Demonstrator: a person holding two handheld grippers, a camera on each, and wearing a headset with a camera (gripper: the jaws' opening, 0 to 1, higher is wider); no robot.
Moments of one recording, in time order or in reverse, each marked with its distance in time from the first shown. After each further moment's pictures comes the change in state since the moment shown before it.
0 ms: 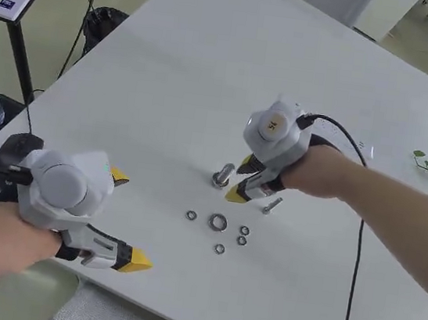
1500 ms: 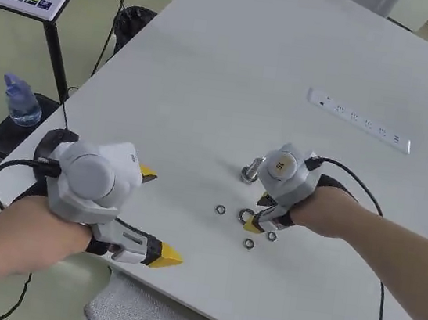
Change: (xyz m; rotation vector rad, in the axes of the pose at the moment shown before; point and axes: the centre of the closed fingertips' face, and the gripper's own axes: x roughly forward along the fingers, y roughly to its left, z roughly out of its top) left arm -0.013 -0.007 0.006 -0.045 -0.007 0.002; right arm 0.067 0.023 -0.040 0.119 0.040 -0.009
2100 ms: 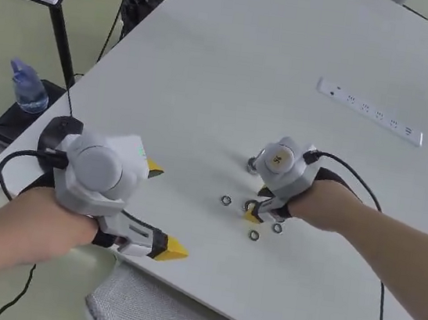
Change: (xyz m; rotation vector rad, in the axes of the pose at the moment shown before) left arm 0.006 -0.003 -0.003 -0.011 0.013 -0.012; right arm 0.010 -0.005 0.003 -0.008 0.001 -0.020
